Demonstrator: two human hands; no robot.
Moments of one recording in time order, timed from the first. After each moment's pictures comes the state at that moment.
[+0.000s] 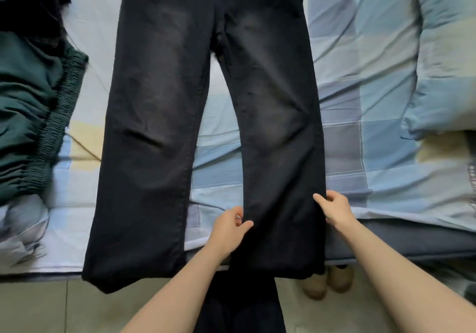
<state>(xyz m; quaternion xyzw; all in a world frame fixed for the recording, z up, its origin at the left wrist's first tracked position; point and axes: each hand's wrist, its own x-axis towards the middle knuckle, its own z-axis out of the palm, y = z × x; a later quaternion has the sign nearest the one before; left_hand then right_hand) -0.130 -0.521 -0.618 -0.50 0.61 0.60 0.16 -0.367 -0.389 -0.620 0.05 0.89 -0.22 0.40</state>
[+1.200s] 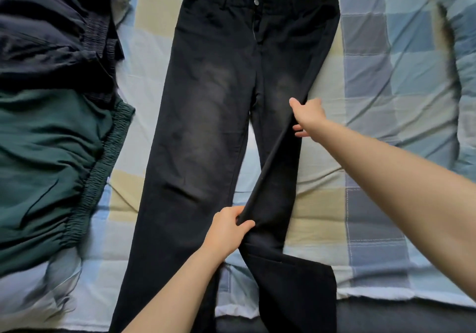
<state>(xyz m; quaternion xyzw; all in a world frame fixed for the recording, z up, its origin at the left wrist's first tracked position) -0.151 -0.686 -0.577 -0.48 0.64 0.59 0.09 -0.445 -0.766 -0.566 -0.05 0.86 -0.29 0.41</state>
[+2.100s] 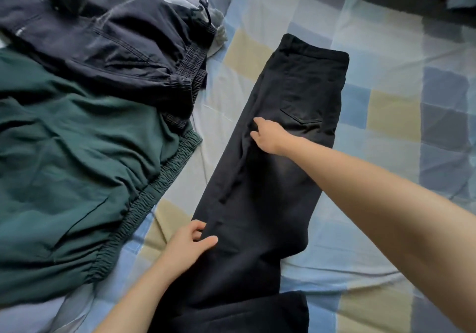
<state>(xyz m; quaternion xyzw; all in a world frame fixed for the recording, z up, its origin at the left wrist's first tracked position) -0.015 -0.833 -0.628 -0.60 0.49 0.64 -0.01 -0.296 -0.983 -0.610 -0.59 0.74 0.04 0.32</state>
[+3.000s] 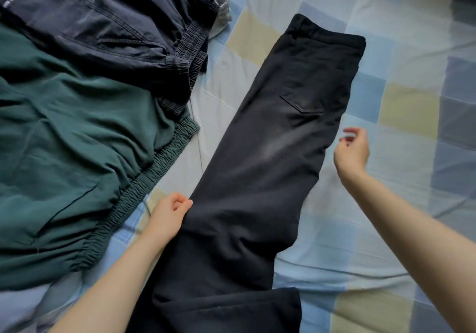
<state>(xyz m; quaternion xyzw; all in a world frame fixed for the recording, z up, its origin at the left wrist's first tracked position) -0.018 -0.872 -0.661 -0.69 0.51 0.51 -0.08 -0.405 -0.893 -0.639 -0.23 0.88 -0.36 0.20</state>
